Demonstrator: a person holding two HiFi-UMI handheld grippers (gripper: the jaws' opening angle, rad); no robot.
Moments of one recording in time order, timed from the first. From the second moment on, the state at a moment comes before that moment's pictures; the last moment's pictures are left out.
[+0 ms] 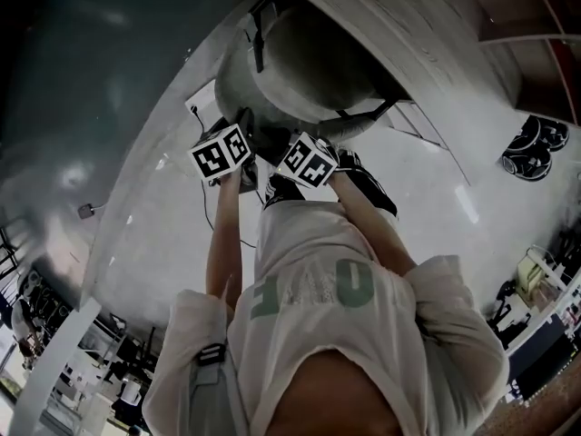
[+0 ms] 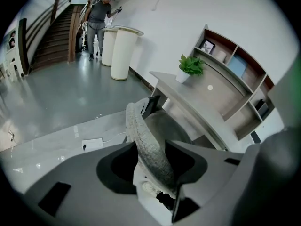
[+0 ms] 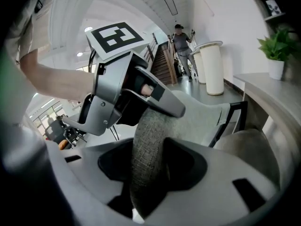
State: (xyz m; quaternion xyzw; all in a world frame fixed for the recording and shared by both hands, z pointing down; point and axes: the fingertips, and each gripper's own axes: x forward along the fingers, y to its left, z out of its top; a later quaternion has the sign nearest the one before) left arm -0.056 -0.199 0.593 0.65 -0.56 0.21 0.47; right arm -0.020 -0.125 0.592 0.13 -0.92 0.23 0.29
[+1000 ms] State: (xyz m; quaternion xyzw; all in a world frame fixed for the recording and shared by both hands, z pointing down) left arm 0.000 -0.259 0.597 0.65 -0.58 0.18 0.46; right arm 0.035 -0.184 0.596 0.14 -0.92 0.22 0.30
